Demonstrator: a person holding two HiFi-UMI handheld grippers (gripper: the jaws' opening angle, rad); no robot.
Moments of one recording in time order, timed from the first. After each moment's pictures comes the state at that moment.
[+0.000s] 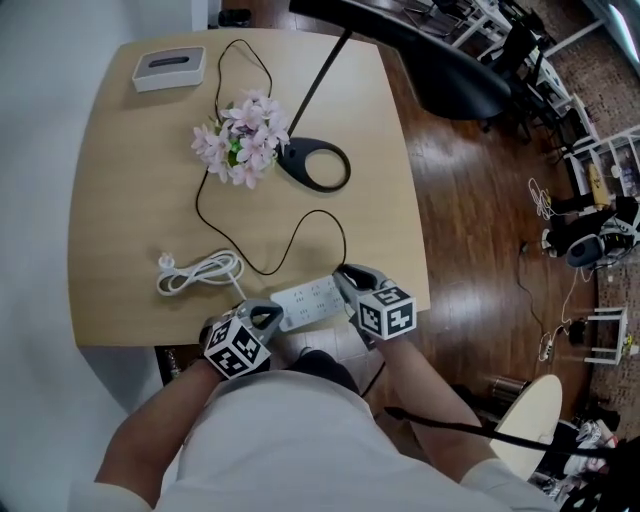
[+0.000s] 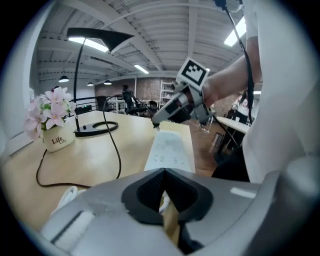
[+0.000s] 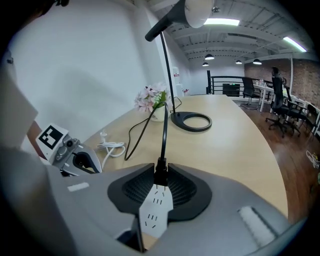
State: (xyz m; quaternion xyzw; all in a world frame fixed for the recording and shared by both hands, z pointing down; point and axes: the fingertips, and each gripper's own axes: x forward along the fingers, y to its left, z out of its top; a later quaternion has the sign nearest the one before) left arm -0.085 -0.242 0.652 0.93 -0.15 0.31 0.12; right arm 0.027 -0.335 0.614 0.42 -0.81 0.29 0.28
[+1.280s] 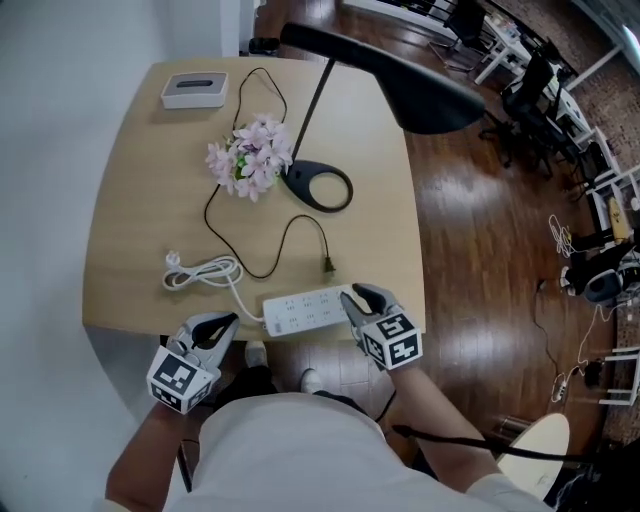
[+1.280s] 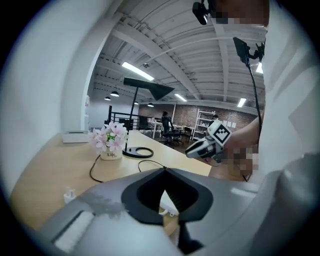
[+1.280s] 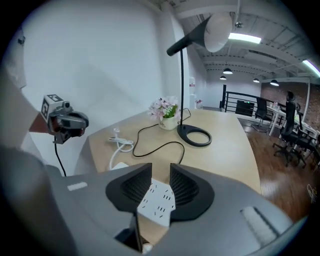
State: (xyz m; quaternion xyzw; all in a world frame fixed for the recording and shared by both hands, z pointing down) left arm -0.155 -0.236 0.508 0.90 -0.38 0.16 0.15; right arm 0.055 -0.313 0.566 0.37 -0.86 0.19 0.30
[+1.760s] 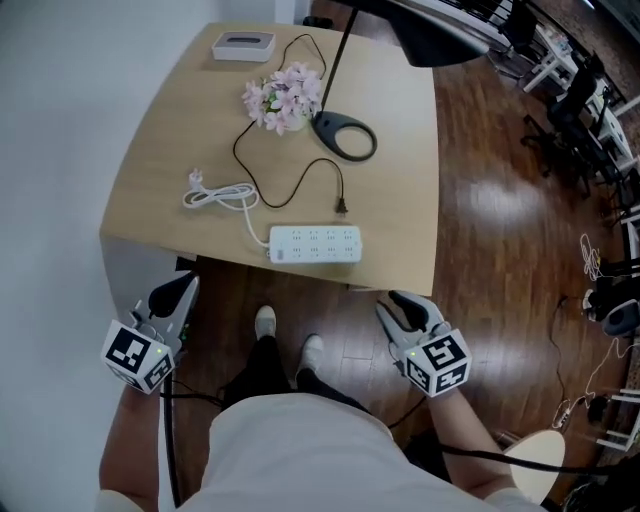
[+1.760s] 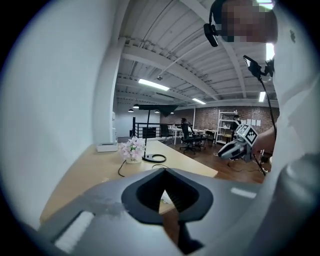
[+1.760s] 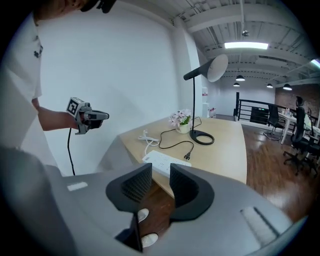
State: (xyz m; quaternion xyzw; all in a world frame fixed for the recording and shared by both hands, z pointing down) left arm -0.174 -0.117 0.440 0.84 -0.51 0.15 0.12; right arm 0.136 -0.165 0.500 0.30 -0.90 0.15 0.26
